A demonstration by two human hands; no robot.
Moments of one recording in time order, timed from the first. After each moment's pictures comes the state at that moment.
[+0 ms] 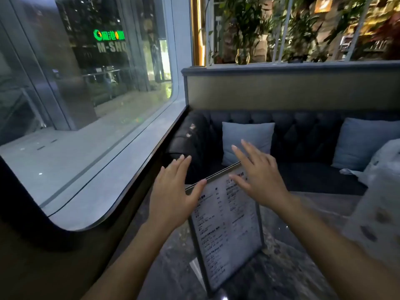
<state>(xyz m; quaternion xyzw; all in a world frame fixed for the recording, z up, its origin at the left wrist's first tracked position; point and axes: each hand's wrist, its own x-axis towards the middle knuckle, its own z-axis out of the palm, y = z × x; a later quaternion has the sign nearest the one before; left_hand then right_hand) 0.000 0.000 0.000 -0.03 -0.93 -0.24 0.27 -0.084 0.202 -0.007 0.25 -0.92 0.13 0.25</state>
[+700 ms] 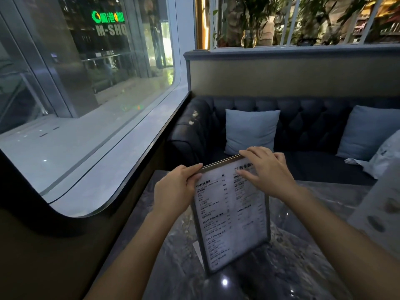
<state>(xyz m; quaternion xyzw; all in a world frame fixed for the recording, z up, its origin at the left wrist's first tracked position) -0.016 -0.008 -0.022 0.00 -0.94 -0.25 0.21 -0.095 0.209 -0.021 0.24 -0.95 0.12 0.19</state>
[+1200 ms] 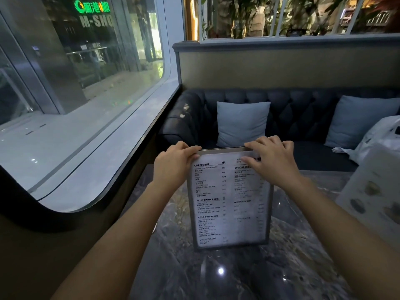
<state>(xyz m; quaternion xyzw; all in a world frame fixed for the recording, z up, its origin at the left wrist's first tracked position) -0.058 -0.005 -0.022 -0.05 -0.96 -0.13 0.23 -0.085 0.233 -0.015 0.17 -0.95 0.12 0.24</state>
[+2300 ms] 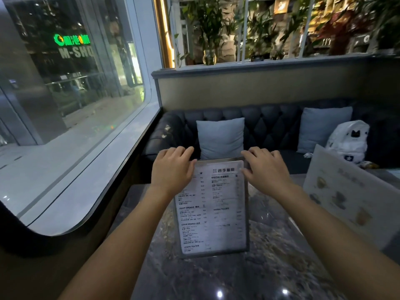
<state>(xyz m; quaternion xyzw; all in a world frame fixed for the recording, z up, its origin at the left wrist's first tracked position) -0.042 0.043 0.010 -0.16 -0.92 -0.03 0.35 -0.034 0.278 0.009 0.12 -0.97 0.02 0.23</state>
